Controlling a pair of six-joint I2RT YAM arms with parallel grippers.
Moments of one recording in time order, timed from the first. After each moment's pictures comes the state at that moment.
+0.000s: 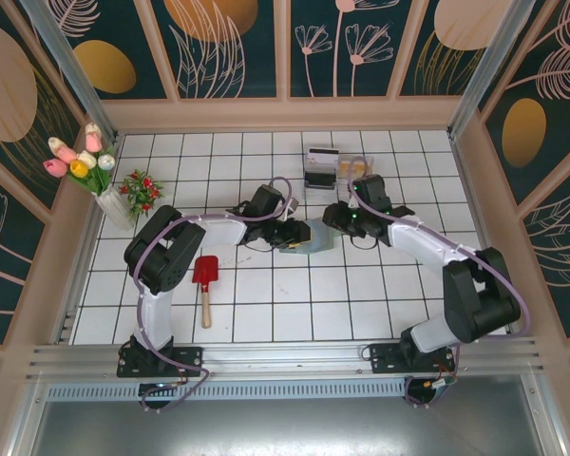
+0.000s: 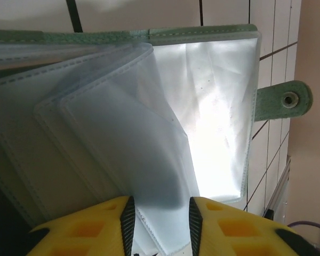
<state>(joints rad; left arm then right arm) -0.65 2.00 1.12 0.06 0.62 -0.82 0.41 1.49 0.88 -0.26 -0.29 0.68</state>
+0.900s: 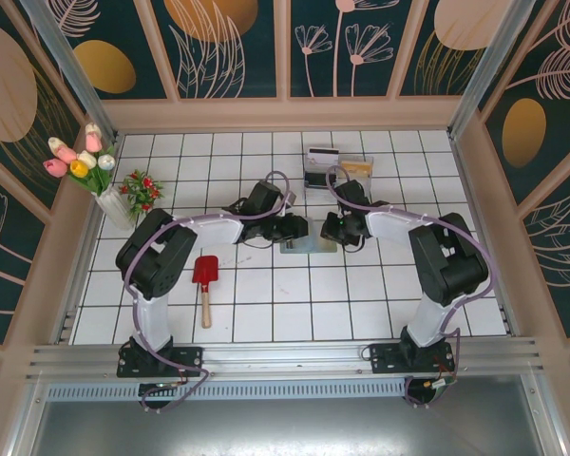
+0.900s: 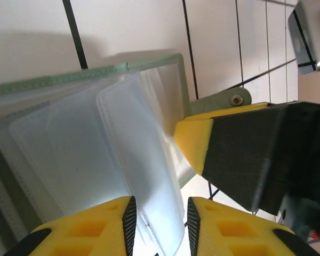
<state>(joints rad) -0.65 1.93 1.12 0.01 0.51 -0.77 0.45 1.74 0.96 -0.34 -0.18 0.67</state>
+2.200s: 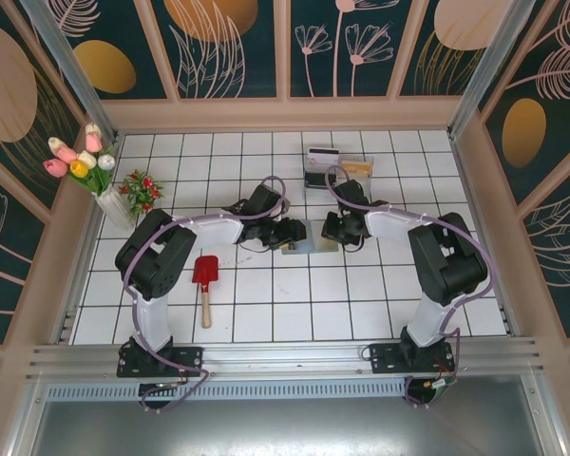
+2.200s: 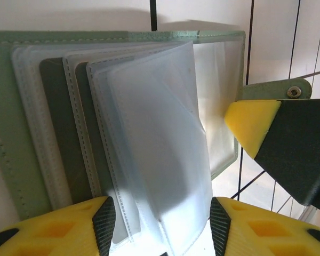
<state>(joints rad) -0.66 1.94 1.12 -0.11 0.48 -0.84 0.45 1.75 0.97 -0.35 -0.16 0.67</state>
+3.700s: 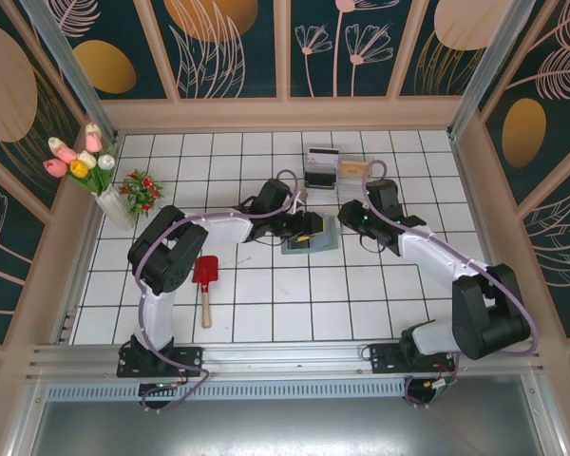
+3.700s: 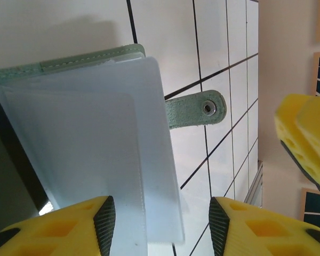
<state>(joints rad) -0.69 2.02 1.19 0.12 0.63 -0.90 0.35 1.36 0.77 -0.18 -0.16 0.74</state>
